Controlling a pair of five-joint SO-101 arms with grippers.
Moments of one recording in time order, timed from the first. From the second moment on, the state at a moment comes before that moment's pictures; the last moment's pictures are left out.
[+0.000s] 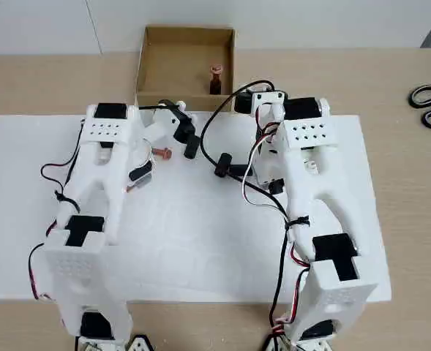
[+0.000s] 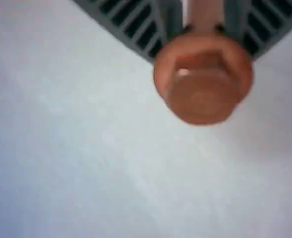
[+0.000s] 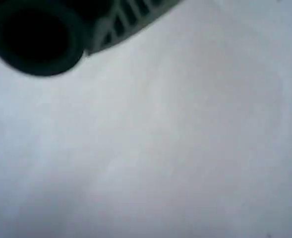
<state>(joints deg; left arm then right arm) -1.1 28.5 -12.4 89.0 -42.9 -11.2 13.5 -10.8 93.6 8.5</state>
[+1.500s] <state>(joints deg) -0.8 20.5 -17.9 97.5 -36.6 -11.2 13.5 -10.8 94.2 8.5</state>
